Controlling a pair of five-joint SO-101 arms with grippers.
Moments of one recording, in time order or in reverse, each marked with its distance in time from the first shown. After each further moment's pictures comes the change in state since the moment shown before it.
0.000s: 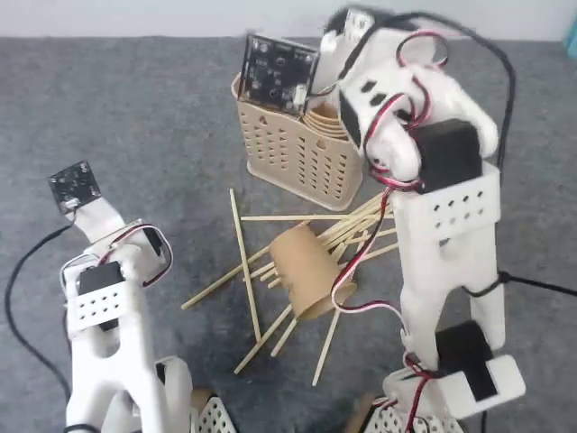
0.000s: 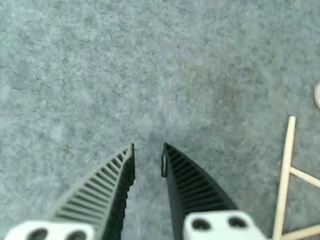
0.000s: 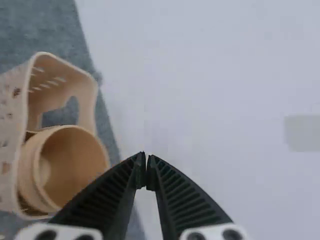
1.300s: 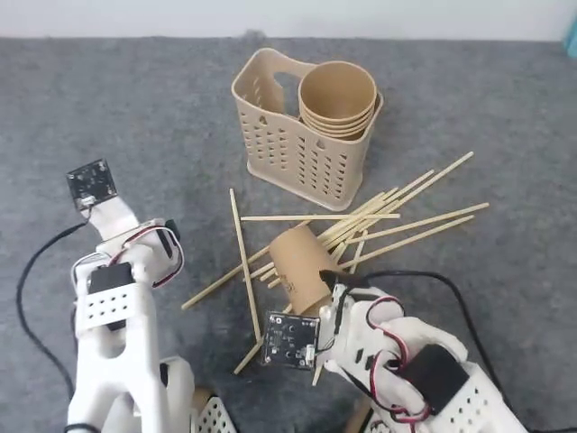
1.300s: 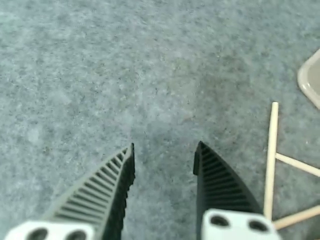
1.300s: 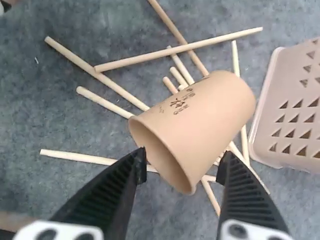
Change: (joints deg) left arm 3.8 -0.7 1.5 -1.1 -0.4; right arm -25.1 -76.7 104.0 2.1 -20.4
